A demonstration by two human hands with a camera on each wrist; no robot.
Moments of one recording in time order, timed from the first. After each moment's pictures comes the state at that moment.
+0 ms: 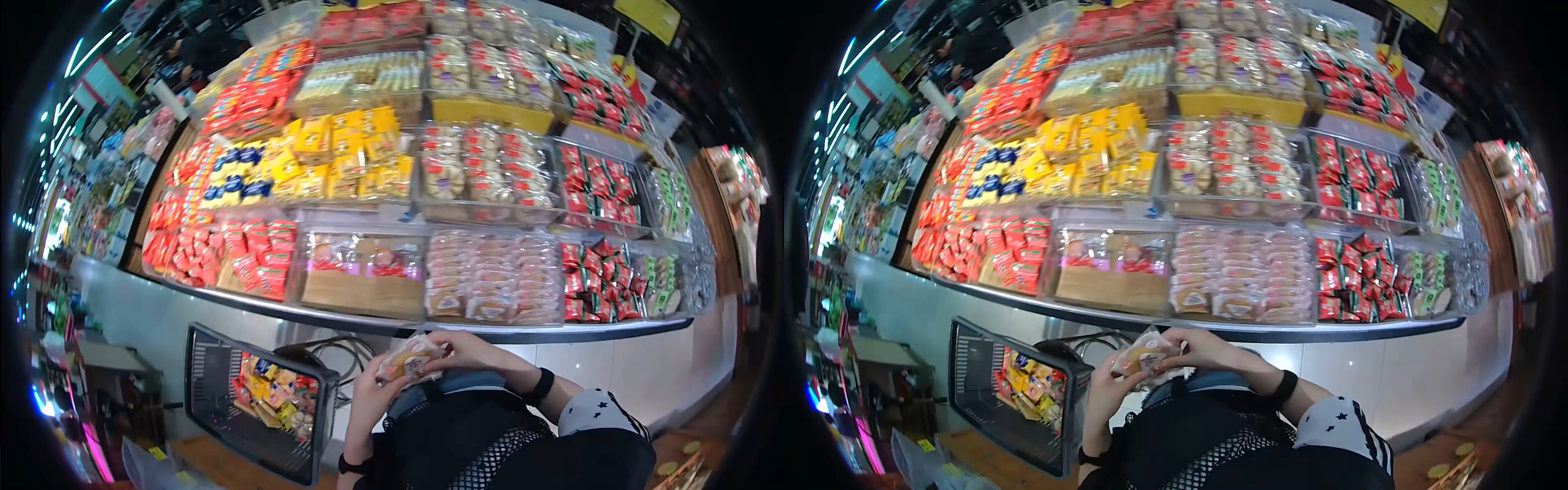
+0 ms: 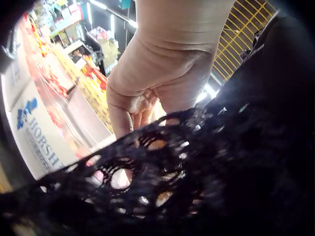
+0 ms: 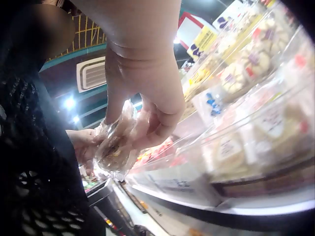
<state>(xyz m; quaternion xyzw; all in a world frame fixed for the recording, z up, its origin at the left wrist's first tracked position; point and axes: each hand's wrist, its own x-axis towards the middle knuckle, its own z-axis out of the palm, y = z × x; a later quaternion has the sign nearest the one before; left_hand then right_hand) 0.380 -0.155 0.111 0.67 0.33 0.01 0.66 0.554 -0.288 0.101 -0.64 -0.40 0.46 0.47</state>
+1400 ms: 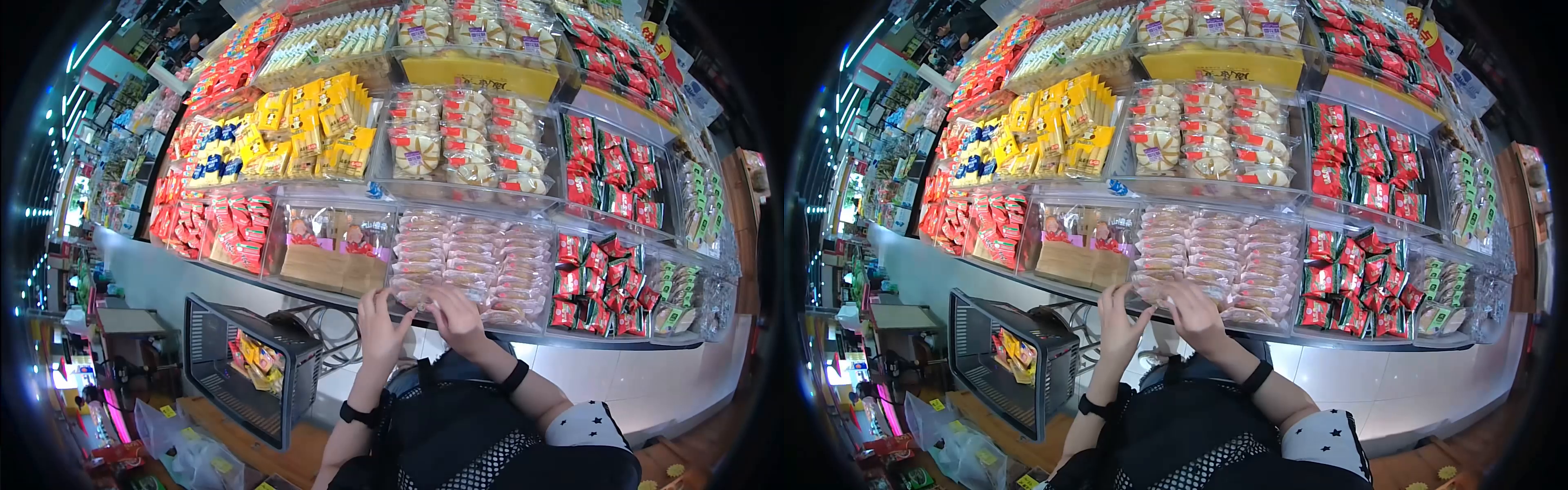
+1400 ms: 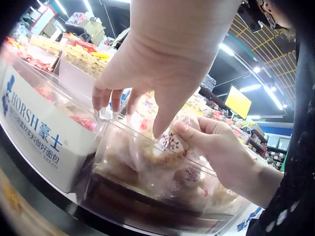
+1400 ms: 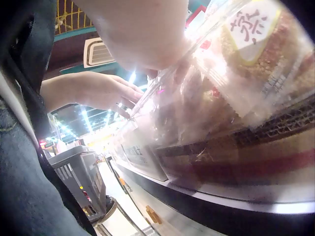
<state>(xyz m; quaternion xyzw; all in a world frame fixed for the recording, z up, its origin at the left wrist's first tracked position) 0.492 -0.201 0.070 0.91 0.29 0.12 0.26 0.599 -0.317 0.045 -0.73 -0.49 0.01 0.48</state>
